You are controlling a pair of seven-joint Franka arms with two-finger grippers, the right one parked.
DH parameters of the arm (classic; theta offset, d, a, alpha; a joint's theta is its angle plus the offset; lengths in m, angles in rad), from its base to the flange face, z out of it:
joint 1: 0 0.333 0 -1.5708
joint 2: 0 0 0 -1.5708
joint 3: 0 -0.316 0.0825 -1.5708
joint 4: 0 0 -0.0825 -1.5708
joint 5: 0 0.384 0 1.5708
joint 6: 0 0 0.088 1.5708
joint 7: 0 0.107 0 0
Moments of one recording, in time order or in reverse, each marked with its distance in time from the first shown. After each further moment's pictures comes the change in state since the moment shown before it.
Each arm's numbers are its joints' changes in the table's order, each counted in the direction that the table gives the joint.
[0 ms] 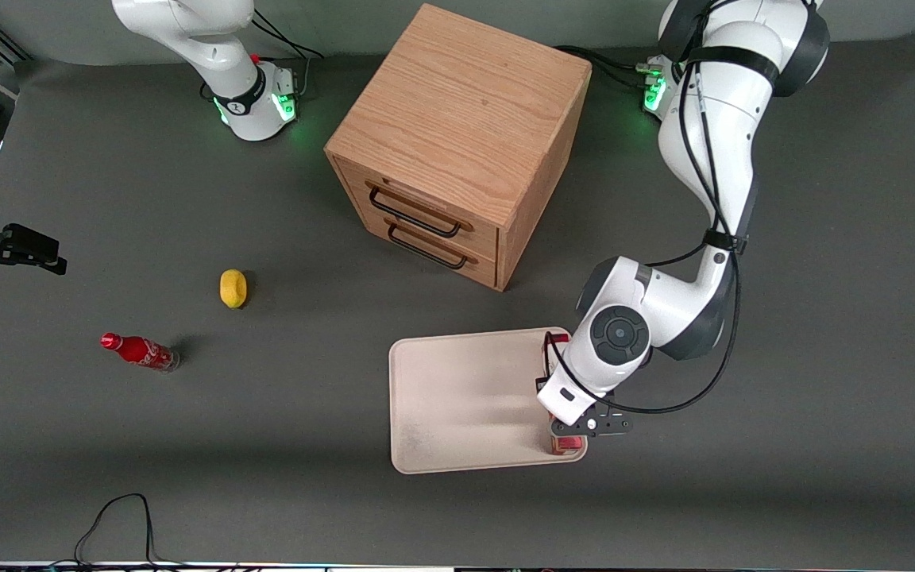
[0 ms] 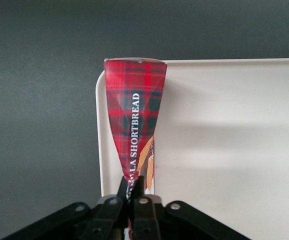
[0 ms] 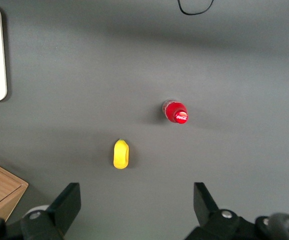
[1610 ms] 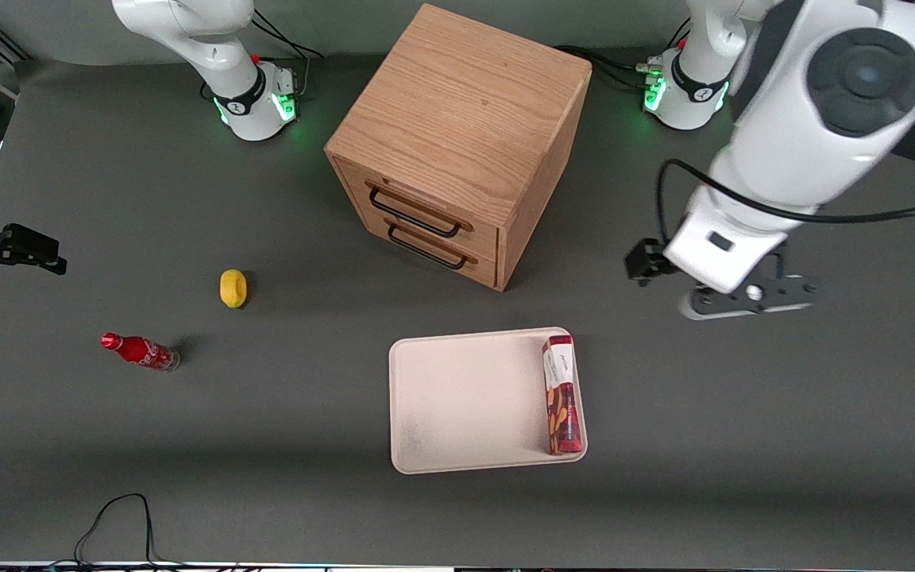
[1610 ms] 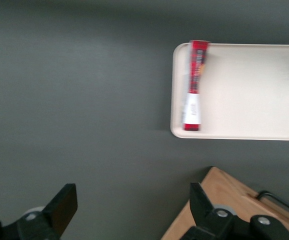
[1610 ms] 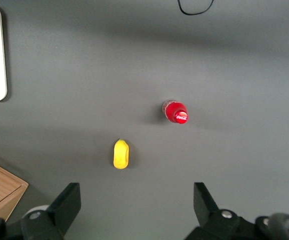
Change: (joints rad) arm 0.091 -0.547 -0.017 -0.022 0.004 -0.624 0.064
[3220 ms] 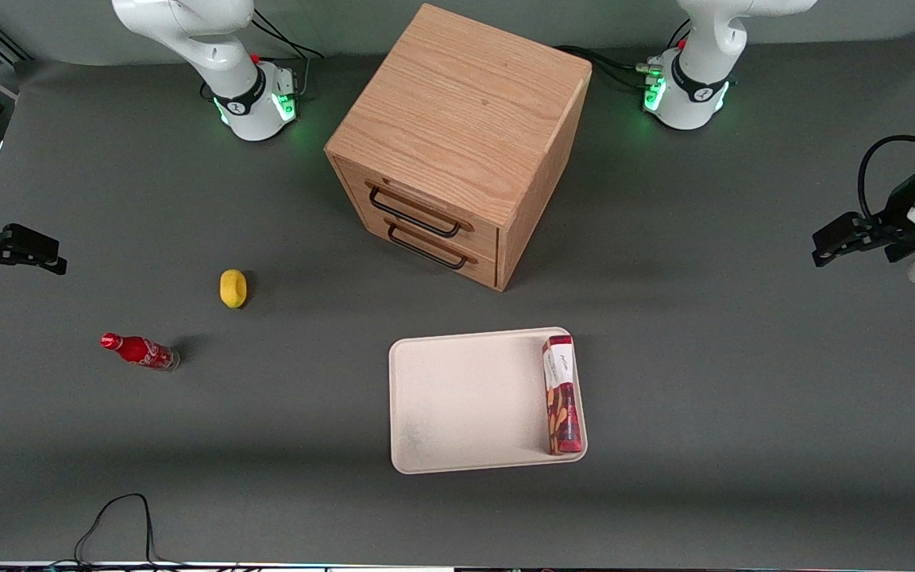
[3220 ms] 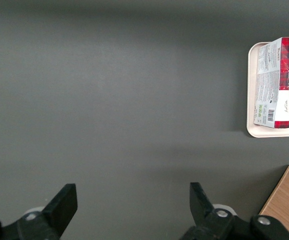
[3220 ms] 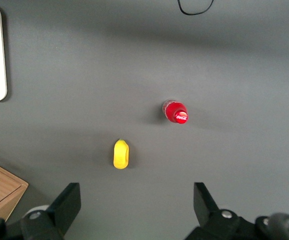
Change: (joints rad) arm 0.244 -0.312 -0.085 -0.453 -0.017 0.200 0.374
